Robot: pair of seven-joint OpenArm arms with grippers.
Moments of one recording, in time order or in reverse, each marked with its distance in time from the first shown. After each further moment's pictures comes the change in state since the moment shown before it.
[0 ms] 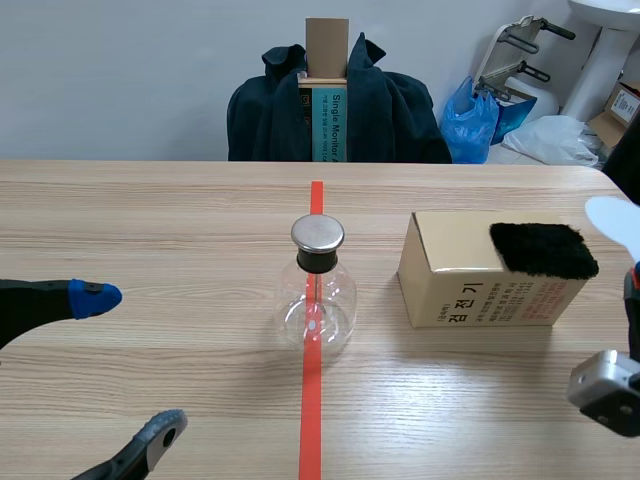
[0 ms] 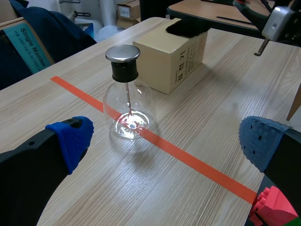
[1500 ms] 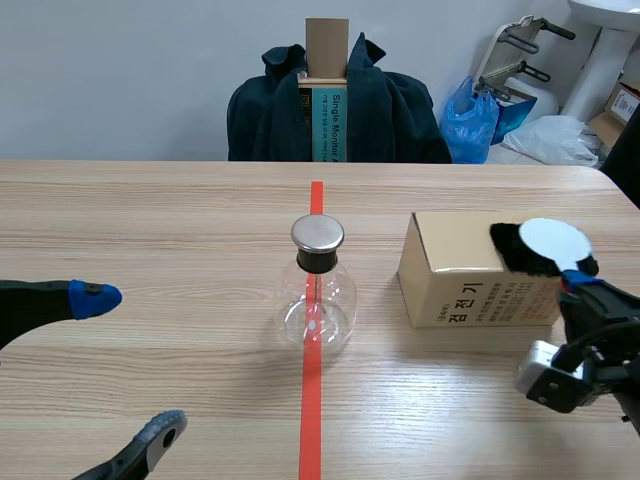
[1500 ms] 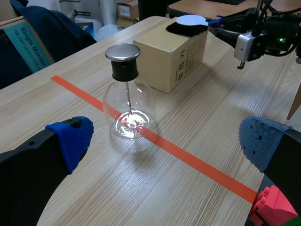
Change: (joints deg) left arm 0.0 0.0 0.0 0.0 0.0 0.0 0.2; right arm 10.5 1.8 -4.7 -11.1 -13.2 2.9 -3.1
